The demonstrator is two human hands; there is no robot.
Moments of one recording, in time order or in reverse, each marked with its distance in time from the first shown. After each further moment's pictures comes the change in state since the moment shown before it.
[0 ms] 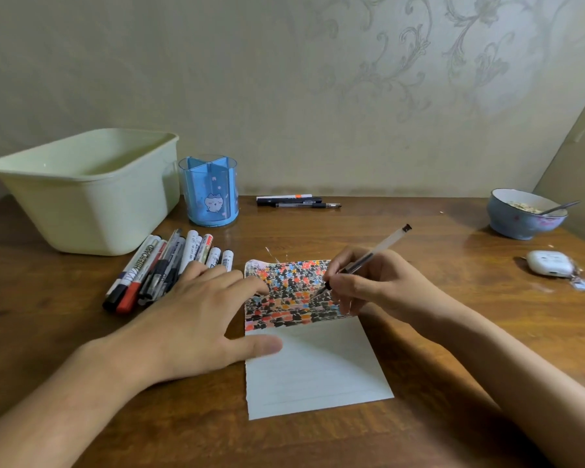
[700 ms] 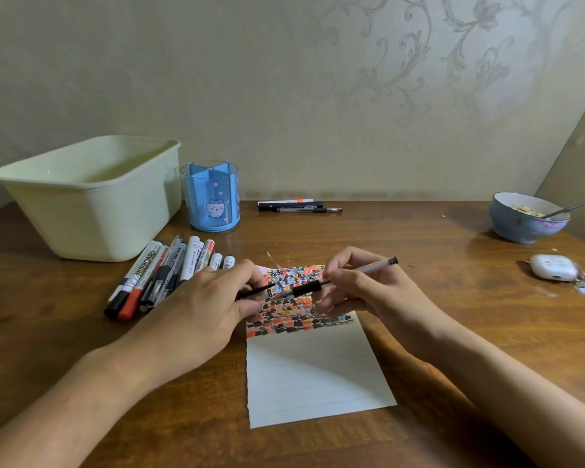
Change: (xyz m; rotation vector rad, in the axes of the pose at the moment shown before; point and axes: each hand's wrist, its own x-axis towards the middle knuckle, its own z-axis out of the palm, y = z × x) left_hand 0.007 -0.006 0.007 -0.333 0.246 0.012; right_hand -0.005 -0.009 0.021 0.271 0.076 -0.033
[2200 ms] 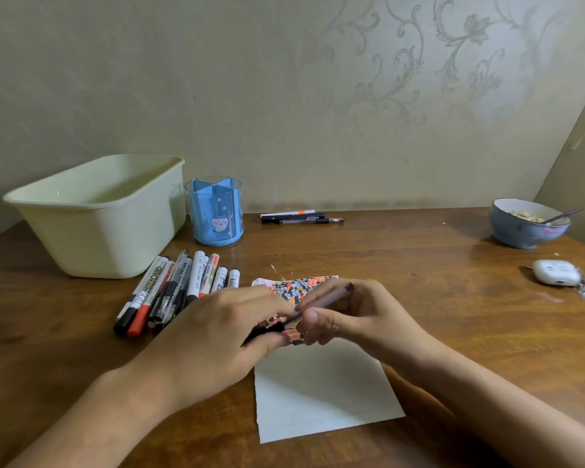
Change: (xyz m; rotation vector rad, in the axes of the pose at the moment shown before) left_hand -0.008 0.011 -0.007 0.055 0.025 0.264; right_hand -0.001 0.008 0.017 -0.138 -0.069 -0.052
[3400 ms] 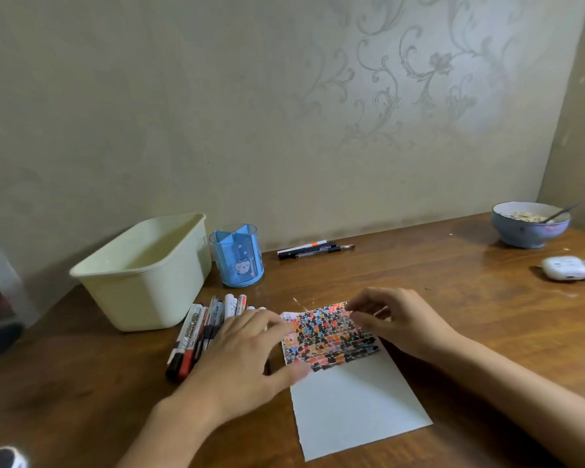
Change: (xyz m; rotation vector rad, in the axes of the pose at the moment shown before) left_hand 0.003 -0.016 -0.006 0.281 -0.257 -0.274; right_hand 0.012 0.029 -0.040 -0.688 0.251 -0.101
